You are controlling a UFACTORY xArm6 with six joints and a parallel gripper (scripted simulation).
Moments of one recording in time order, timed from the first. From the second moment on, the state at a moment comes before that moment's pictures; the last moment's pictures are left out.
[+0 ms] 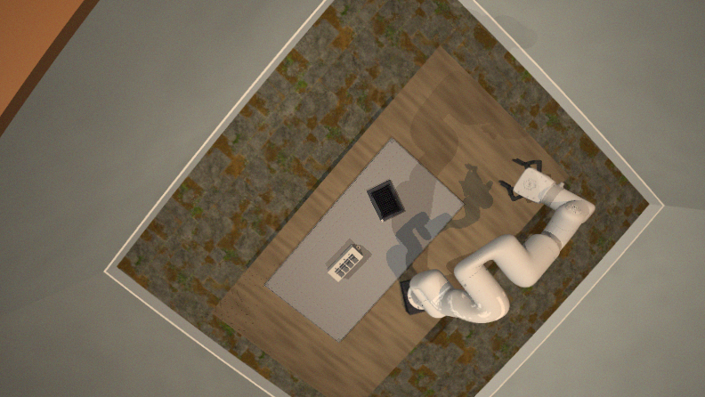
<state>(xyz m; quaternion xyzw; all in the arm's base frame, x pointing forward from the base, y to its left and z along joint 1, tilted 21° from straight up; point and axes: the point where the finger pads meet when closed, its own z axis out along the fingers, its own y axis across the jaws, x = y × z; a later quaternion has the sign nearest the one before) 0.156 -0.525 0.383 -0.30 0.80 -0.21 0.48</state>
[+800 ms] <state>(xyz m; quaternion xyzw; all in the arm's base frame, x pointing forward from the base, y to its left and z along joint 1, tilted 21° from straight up) 0.167 -0.518 0.378 -0.32 0.81 -0.19 0.46</state>
